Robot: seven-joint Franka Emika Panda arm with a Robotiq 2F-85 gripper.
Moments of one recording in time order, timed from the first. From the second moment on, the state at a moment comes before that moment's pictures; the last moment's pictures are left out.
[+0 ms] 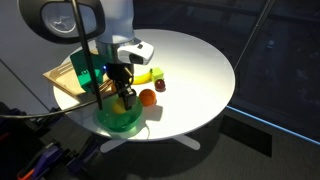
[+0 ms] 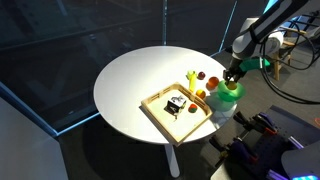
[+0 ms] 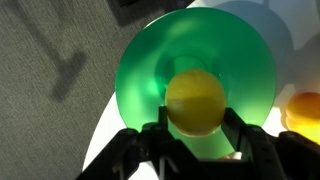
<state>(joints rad) -0.20 0.25 -0.20 -2.45 0.06 2.60 -0.01</state>
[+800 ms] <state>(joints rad) -0.20 0.32 -0.20 -2.42 0.06 2.61 -0.01</state>
